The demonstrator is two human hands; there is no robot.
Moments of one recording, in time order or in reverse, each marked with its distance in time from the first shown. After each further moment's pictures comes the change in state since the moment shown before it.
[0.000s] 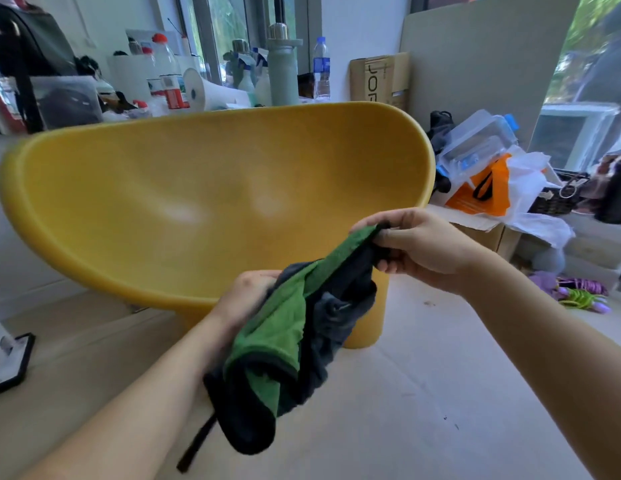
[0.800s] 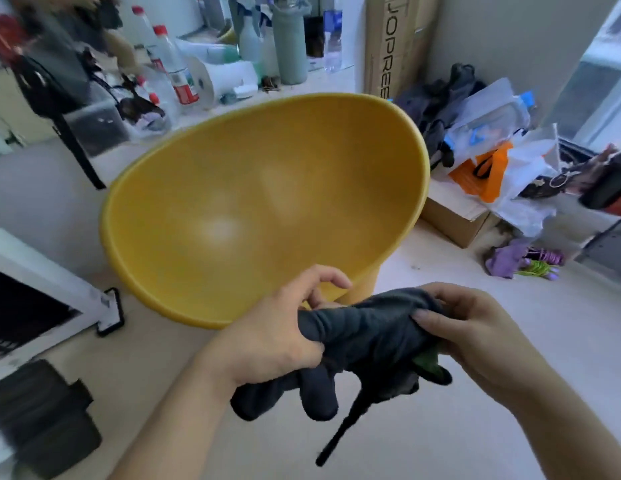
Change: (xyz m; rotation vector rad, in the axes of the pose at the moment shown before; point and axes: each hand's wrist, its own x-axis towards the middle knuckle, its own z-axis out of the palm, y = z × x) left_hand -0.071 0.311 -0.056 0.224 -0.418 -0.091; right_hand -0.087 -0.254 -0.026 0.134 0.191 0.336
